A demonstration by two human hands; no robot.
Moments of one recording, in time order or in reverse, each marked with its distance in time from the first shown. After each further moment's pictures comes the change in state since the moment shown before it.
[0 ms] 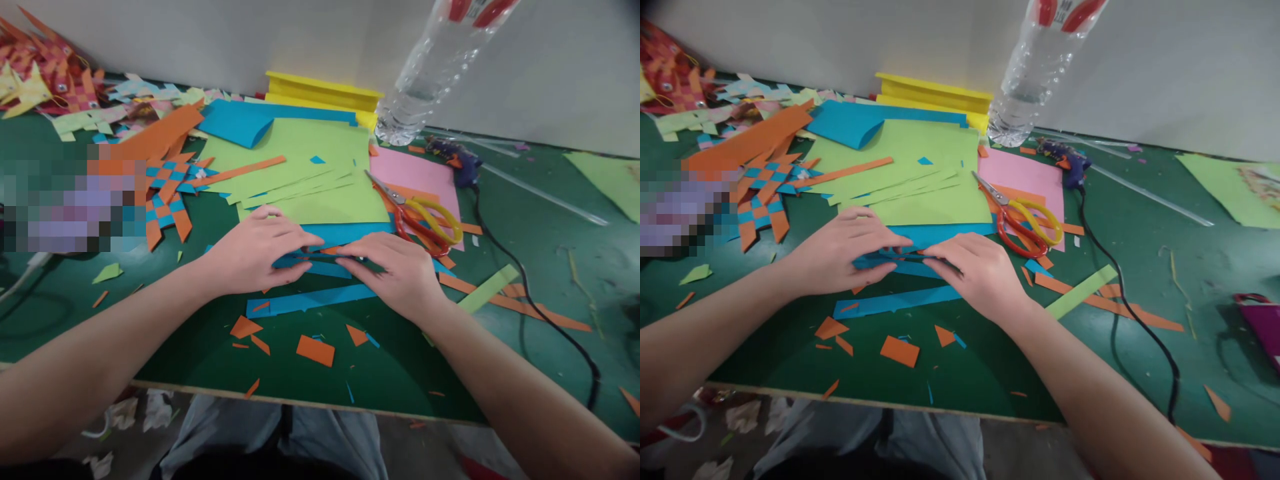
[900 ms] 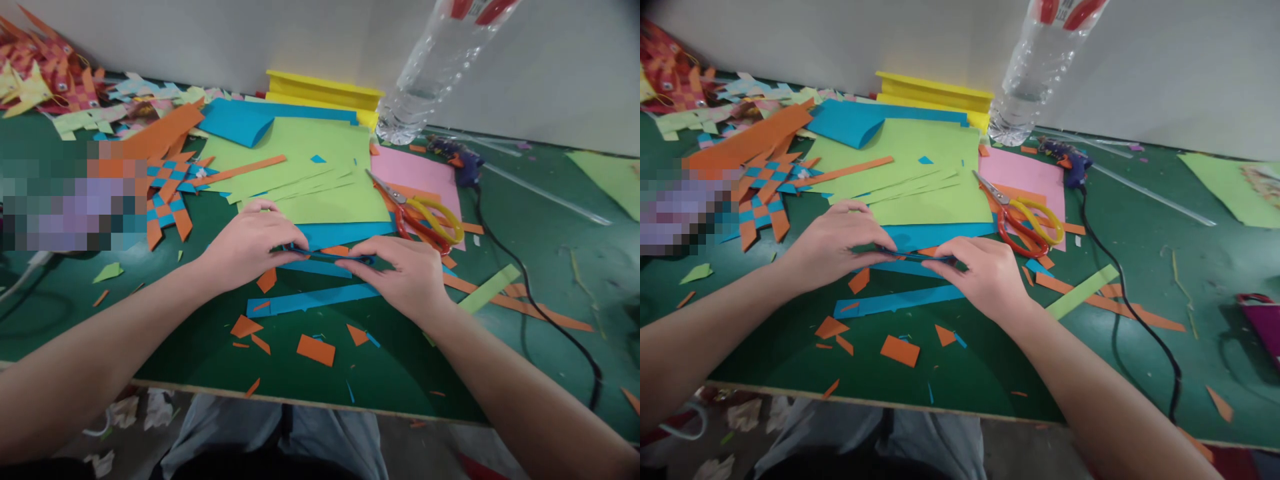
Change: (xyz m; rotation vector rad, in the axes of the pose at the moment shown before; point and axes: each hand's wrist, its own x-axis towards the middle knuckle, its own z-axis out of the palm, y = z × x) left_hand 0.000 -0.005 -0.001 -0.043 0.050 -0.097; right_hand -0.003 -0.003 0.000 -0.030 0.065 0.135
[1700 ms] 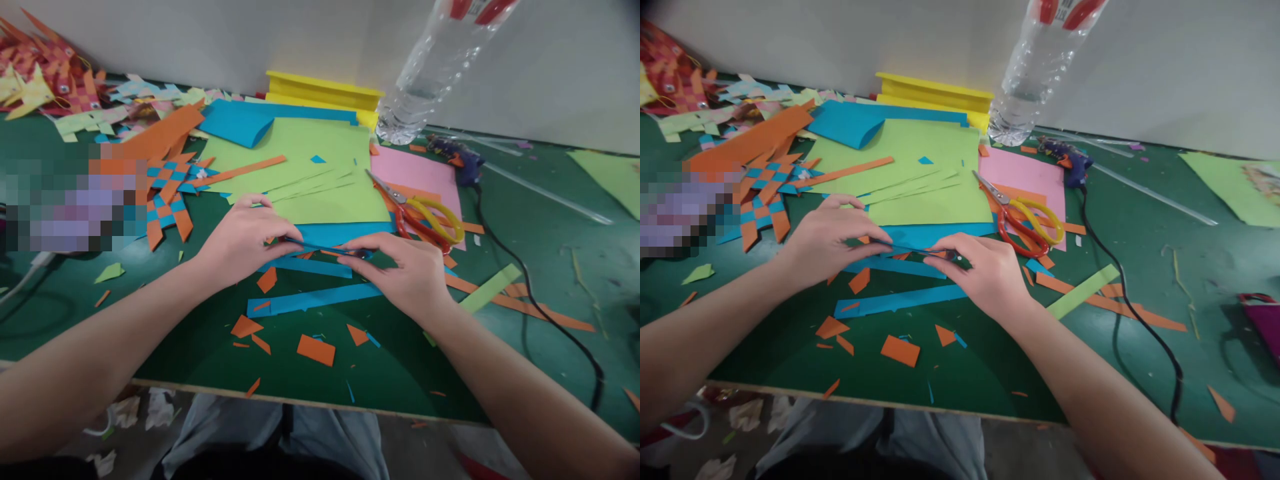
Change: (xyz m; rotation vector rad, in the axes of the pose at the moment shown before) left_hand 0.001 -0.002 -0.004 0.047 -0.012 -0.143; right_hand 0.001 -0.003 -0.004 0.056 -0.037 0.146
